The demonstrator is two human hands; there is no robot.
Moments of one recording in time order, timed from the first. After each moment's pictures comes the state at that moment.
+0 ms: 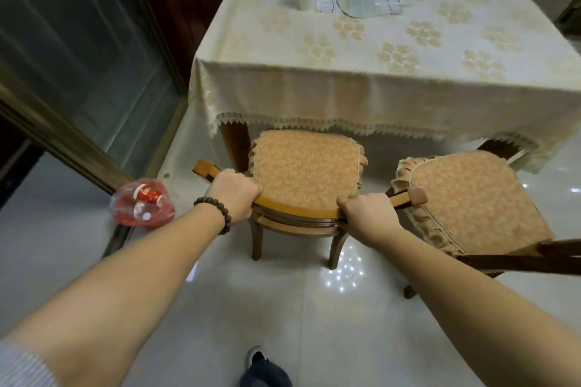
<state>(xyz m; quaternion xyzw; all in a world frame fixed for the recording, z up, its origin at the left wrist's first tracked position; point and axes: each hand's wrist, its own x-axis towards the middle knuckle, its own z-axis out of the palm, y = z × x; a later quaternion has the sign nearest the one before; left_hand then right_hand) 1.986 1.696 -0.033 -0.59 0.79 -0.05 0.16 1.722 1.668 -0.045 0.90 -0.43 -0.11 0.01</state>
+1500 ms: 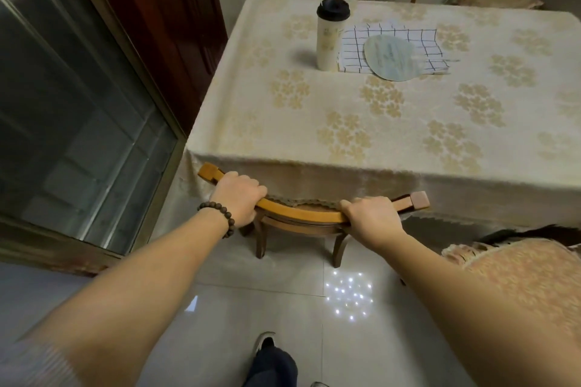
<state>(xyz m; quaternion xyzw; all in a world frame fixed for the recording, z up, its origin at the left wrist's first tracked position) 2.113 1.334 -0.039 -0.58 0.80 -0.02 0.18 1.847 1.313 -0.047 0.89 -0.44 -0.11 0.00</state>
